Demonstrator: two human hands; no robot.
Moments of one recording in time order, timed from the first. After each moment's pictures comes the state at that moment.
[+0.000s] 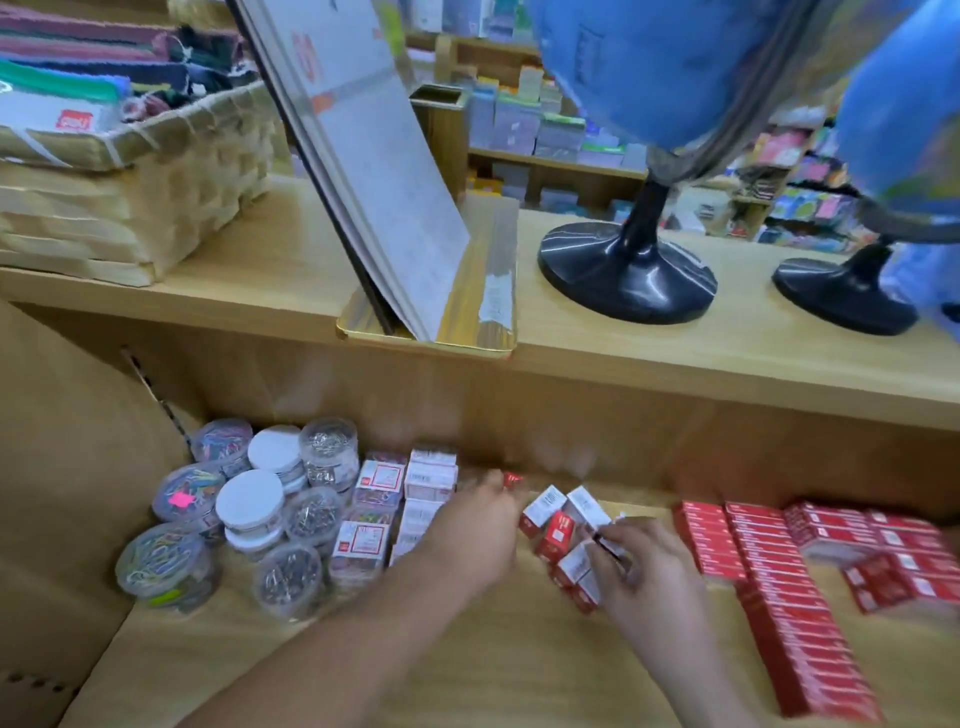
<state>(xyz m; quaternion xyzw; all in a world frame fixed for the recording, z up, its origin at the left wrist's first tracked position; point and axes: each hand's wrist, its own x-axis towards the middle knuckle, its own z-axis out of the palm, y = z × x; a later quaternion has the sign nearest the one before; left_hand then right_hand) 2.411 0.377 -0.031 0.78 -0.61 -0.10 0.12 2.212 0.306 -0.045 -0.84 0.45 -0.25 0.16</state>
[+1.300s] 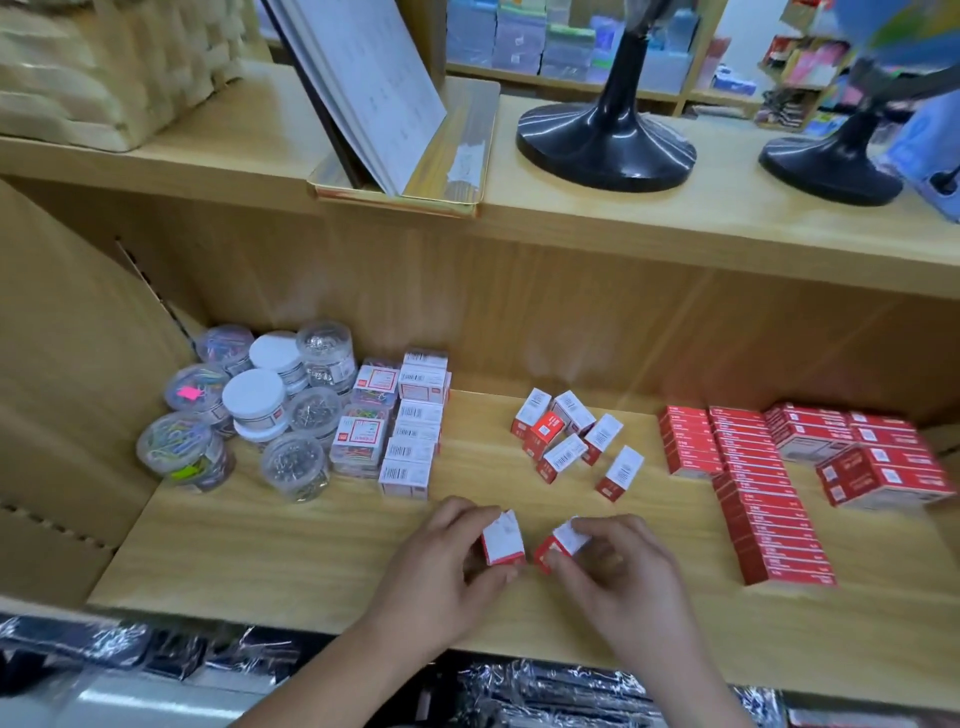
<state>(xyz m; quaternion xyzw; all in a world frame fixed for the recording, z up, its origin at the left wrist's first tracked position) 2.338 0.505 -0.092 0.73 -0.52 -0.18 0.40 2.149 0.382 -0.079 -0.79 0.41 -0.29 0.34</state>
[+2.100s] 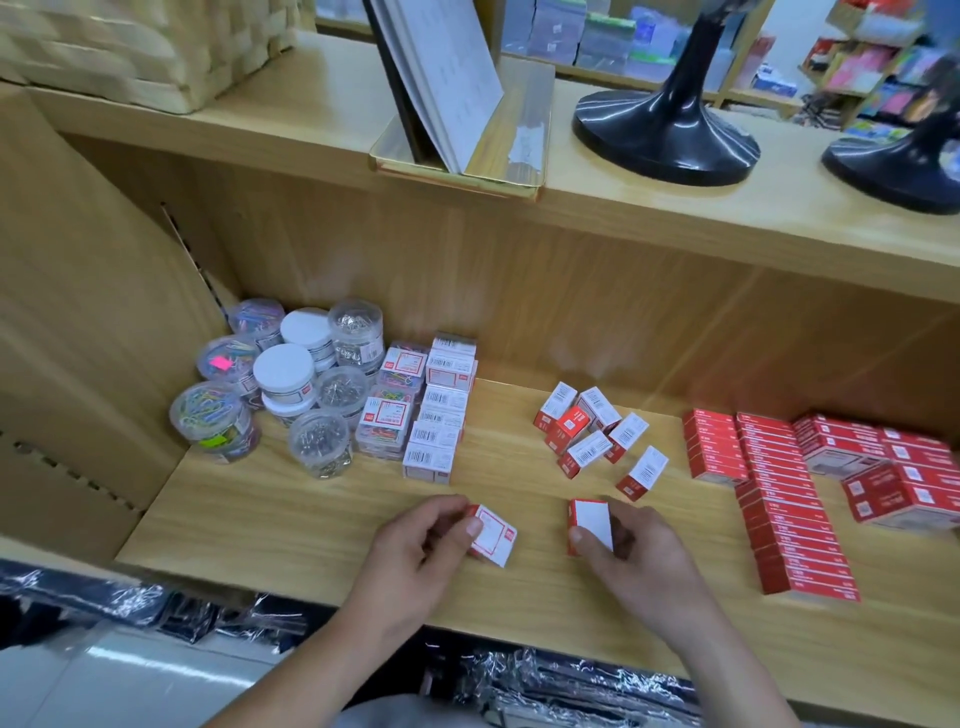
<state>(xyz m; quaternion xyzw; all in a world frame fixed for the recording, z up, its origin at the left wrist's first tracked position) 2.351 0.529 -0.107 0.67 -0.27 -0.33 0.60 2.162 0.358 -0.068 -0.80 0.45 -0.09 0.37</state>
